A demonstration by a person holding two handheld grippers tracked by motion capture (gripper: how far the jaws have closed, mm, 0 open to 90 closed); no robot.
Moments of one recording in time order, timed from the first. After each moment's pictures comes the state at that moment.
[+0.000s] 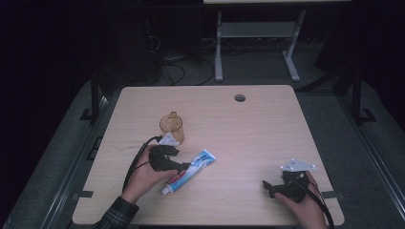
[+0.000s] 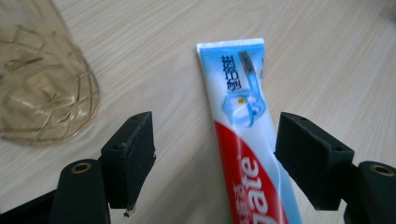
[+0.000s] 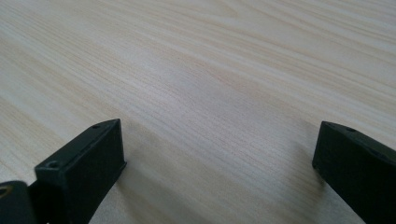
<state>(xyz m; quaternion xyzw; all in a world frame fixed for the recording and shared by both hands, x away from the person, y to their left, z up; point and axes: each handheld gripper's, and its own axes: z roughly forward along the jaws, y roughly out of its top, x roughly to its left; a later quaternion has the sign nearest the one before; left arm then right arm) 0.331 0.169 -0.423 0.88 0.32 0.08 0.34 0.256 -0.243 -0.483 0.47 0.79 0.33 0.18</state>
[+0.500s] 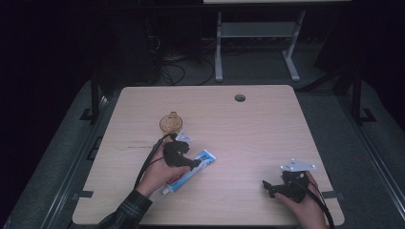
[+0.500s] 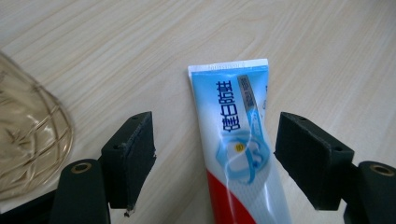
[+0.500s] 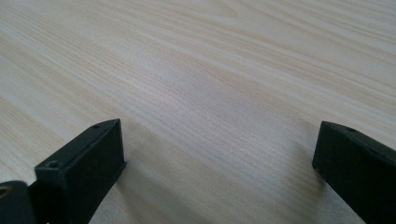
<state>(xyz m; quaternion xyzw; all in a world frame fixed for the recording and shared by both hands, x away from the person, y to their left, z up) 0.348 0.133 -0.434 0.89 0.32 0.08 0.32 0.256 -0.243 -0.483 0.47 0.79 0.33 0.18</state>
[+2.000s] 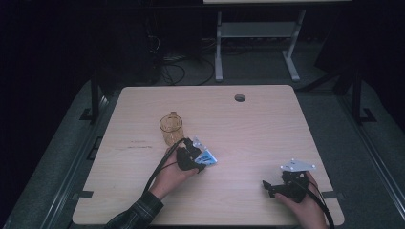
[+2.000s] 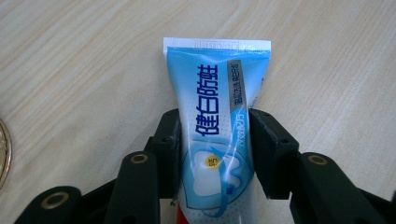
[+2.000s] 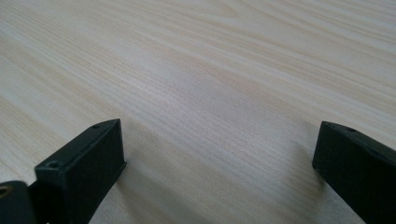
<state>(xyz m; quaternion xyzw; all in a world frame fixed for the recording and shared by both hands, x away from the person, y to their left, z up) 0.342 0.101 -0.449 0.92 0.29 0.08 0.25 0.256 -0.243 -0.483 0.47 0.79 0.33 0.18</state>
